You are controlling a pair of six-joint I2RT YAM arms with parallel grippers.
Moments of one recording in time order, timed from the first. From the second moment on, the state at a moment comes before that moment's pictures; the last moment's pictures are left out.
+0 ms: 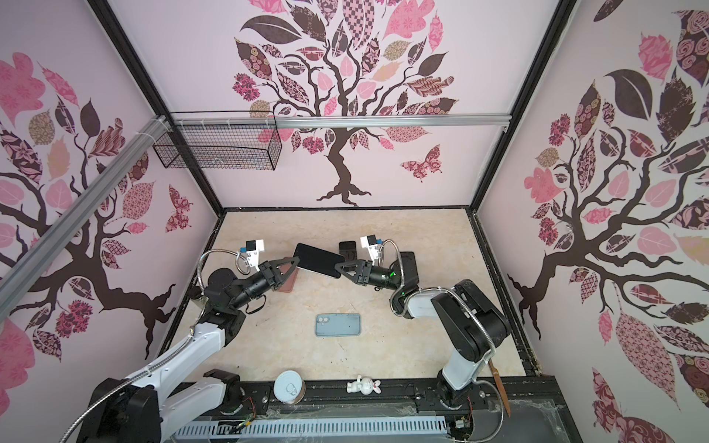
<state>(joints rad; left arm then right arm) -0.24 1.06 0.45 0.70 0.68 -1.18 0.51 1.68 0.63 1.32 -0.84 1.32</state>
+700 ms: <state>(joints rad) -0.24 1.07 0.43 0.71 0.68 -1.18 0.51 1.69 0.66 1.28 -0.86 1.33</state>
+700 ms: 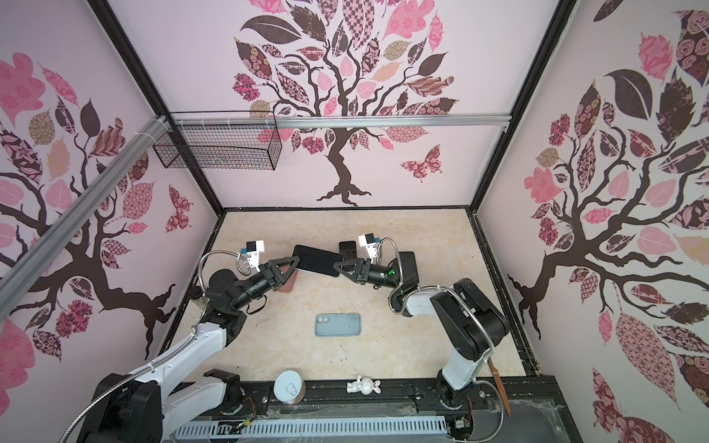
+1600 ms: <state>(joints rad) -0.24 0.95 0.57 -0.11 0.63 -0.80 0.45 1.37 0.78 0.29 -0.69 0.78</state>
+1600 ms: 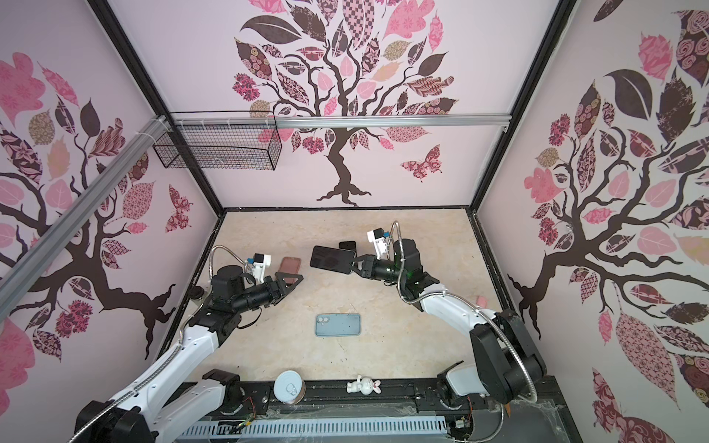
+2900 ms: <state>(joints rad) -0.45 1.04 0.43 -0.29 0.47 -0.71 0.47 1.32 0.63 -0.23 -0.82 0.58</state>
